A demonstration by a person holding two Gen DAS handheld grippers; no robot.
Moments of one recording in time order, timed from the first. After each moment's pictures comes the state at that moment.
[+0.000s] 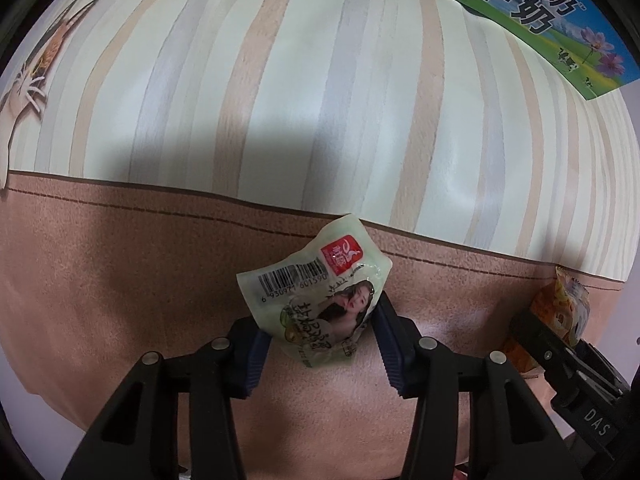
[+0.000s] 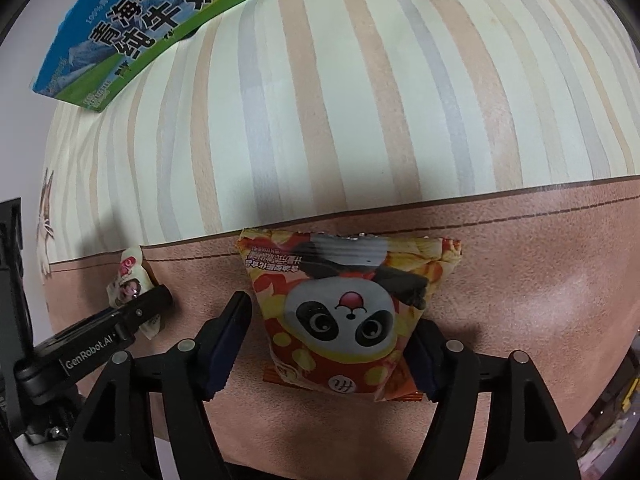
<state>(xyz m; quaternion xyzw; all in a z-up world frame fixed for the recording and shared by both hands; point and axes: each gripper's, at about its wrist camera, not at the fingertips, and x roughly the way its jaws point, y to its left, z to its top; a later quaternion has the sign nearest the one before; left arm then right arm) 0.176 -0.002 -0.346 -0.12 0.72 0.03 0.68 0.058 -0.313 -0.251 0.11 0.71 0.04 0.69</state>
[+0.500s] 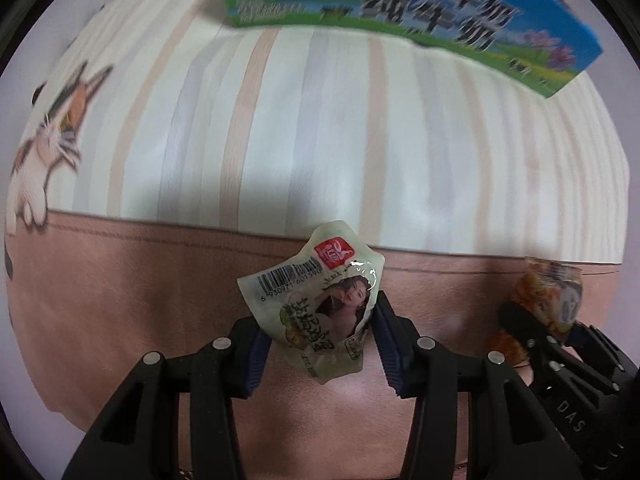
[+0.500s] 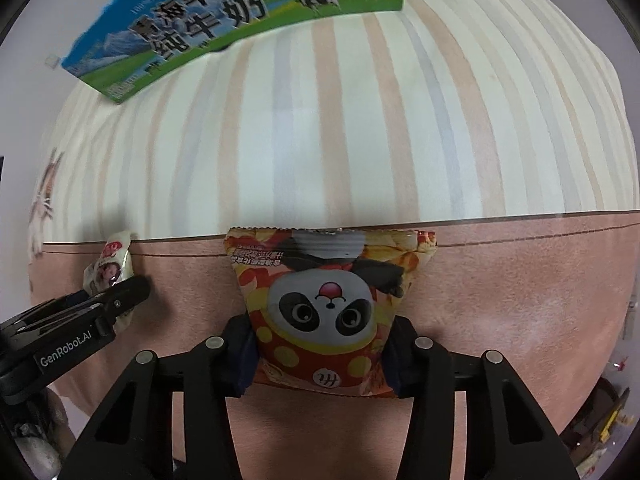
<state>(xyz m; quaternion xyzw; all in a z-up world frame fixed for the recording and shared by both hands) 0.177 -0.036 -0.291 -0.08 0.68 0.02 0.73 0.037 -0.293 -0.226 0.05 0.67 0.05 0.74</state>
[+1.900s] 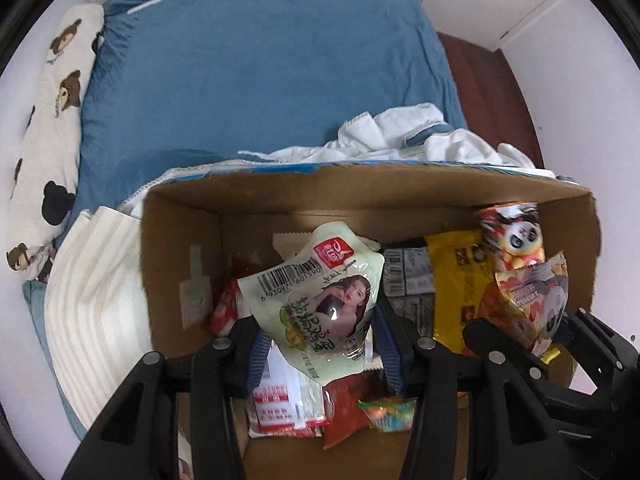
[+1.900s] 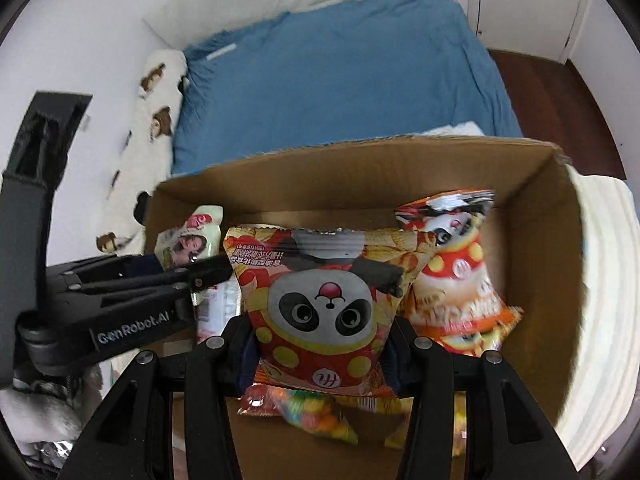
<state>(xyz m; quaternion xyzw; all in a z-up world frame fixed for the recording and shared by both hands) 0.598 0.009 -0.237 -0.05 0.71 -0.05 0.70 0.456 -0.239 -0.146 0.09 0.67 0.13 0.73</state>
